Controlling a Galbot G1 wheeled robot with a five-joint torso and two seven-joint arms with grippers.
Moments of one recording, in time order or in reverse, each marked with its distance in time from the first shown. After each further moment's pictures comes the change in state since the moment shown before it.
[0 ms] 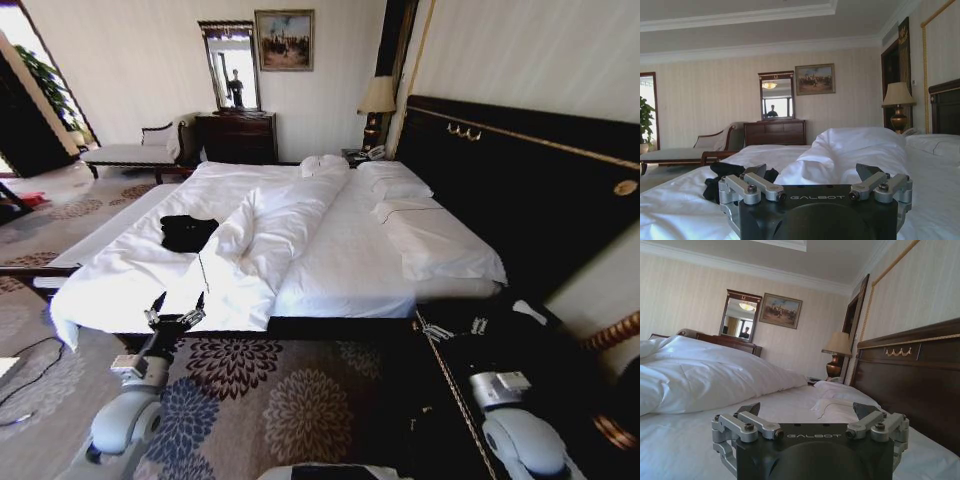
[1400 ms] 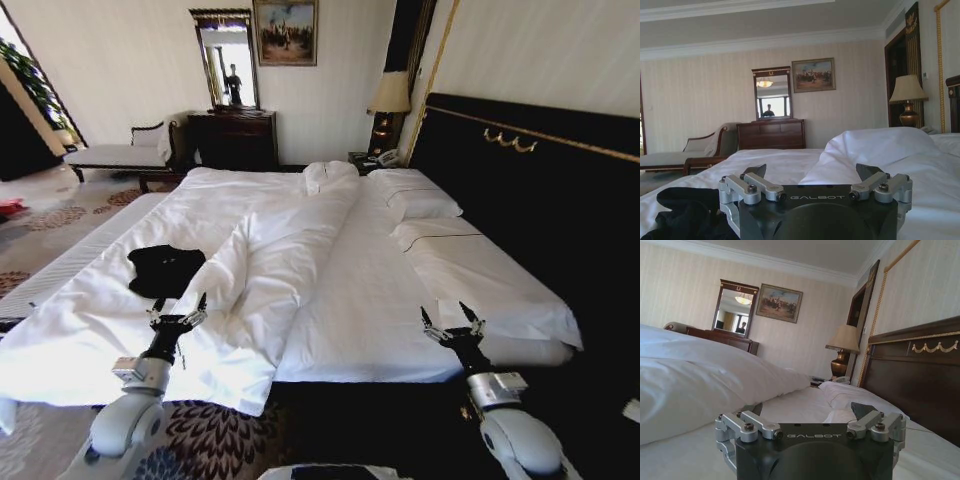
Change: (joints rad) left arm 0.017 0.011 0.007 -0.017 0.012 -0.013 0.002; right arm 0.012 0.015 -0.007 -0.018 -0.020 0.002 0.010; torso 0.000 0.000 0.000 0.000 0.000
